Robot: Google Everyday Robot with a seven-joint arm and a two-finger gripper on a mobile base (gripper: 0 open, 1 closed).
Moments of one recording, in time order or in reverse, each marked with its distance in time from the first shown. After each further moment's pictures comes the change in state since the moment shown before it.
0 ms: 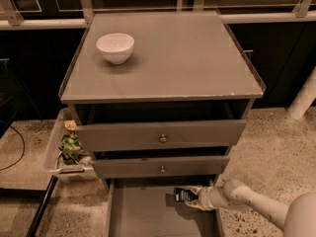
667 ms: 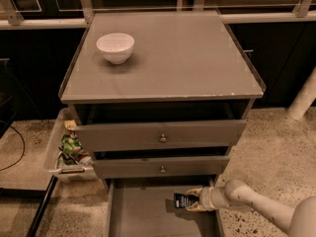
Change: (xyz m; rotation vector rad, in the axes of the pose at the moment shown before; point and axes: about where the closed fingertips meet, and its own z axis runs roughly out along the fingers) arm -0.006 0.000 -0.006 0.009 -0.014 -0.013
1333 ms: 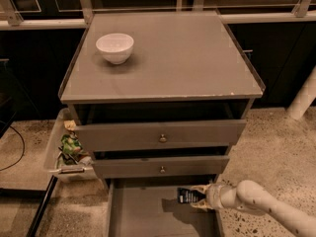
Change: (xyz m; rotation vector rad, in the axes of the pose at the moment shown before) arm -0.044 -0.010 -0.067 0.104 -0.028 -0.119
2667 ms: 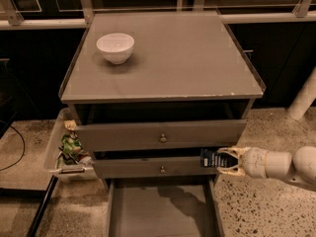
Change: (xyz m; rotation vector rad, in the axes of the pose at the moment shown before) arm -0.113 -0.122 -0.221 0.194 -0.071 -0.177
